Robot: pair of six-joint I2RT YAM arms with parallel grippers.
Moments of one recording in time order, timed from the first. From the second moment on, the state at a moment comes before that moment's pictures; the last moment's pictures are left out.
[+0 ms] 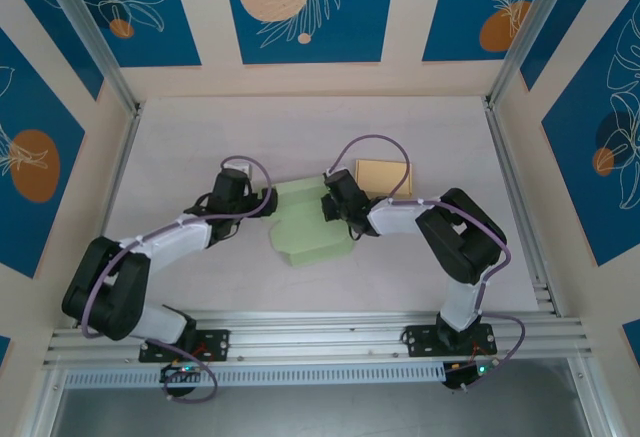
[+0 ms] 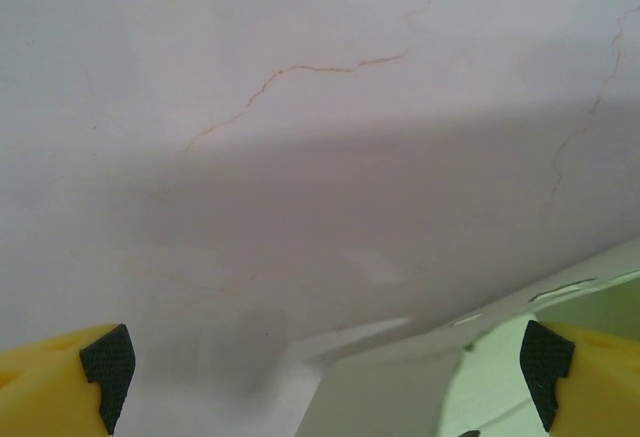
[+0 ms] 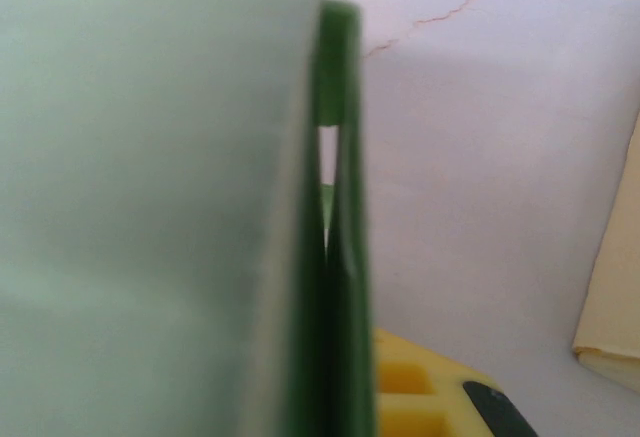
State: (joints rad) left arm -0.43 1.43 0.69 0.01 -0.12 -0.38; right arm 0.70 1.82 0.91 0.10 0.22 0.32
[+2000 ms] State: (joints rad) left arm -0.61 1.51 0.45 0.45 -0.10 -0.81; right arm 0.74 1.82 0.94 0.05 0.27 0.41
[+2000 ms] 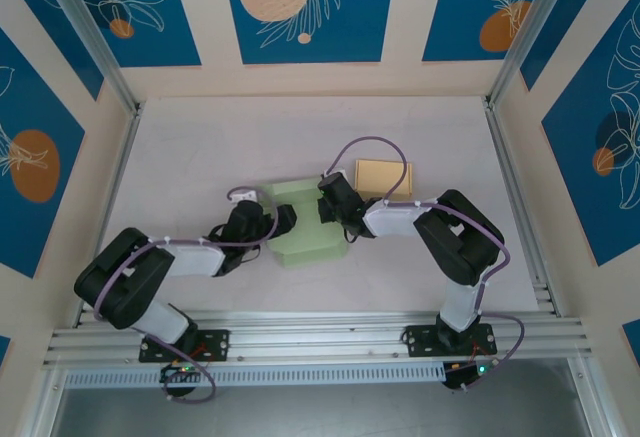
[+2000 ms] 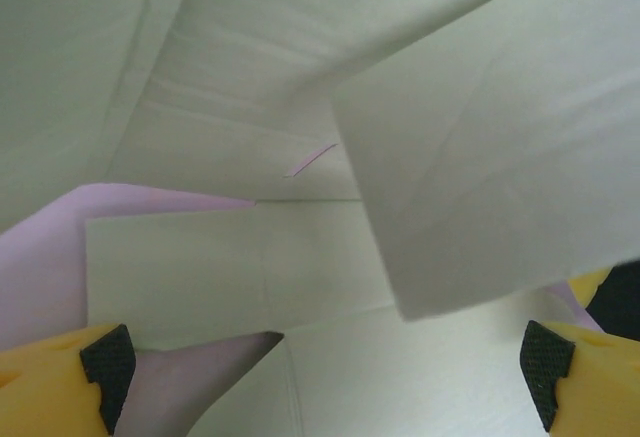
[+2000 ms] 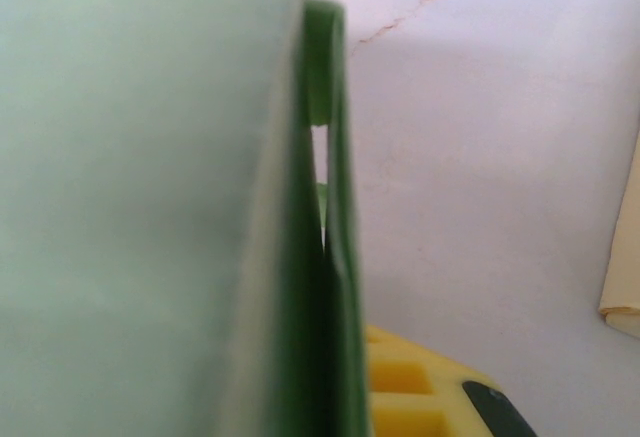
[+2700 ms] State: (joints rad) left arm -0.62 1.46 0.46 0.31 -0.21 -0.94; right arm 0.74 1.82 0.94 0.05 0.27 0.41
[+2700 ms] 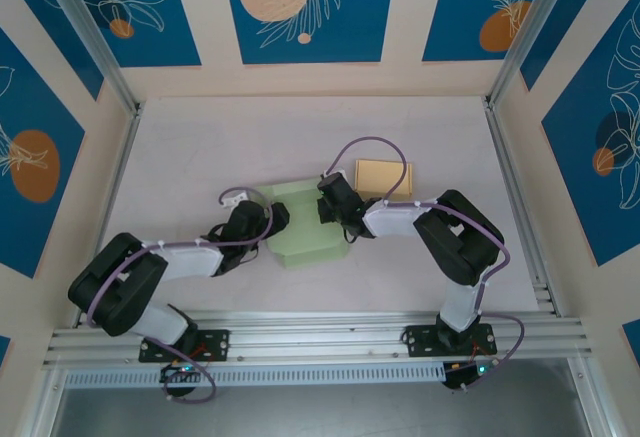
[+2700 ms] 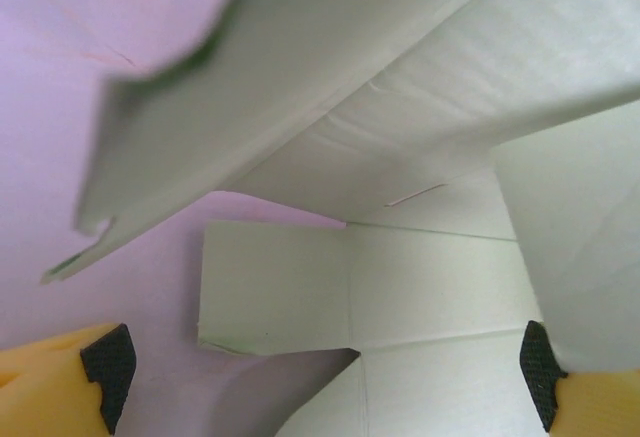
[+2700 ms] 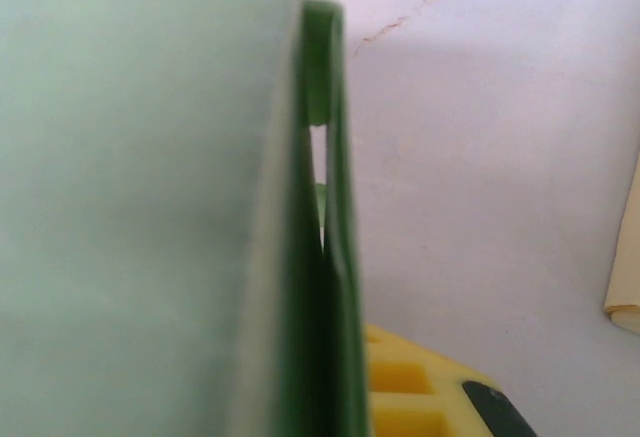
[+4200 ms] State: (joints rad) left arm -0.66 1.49 0.48 0.57 -0.03 -0.70; right arm 0.75 1.82 0.94 0.04 0.27 0.42
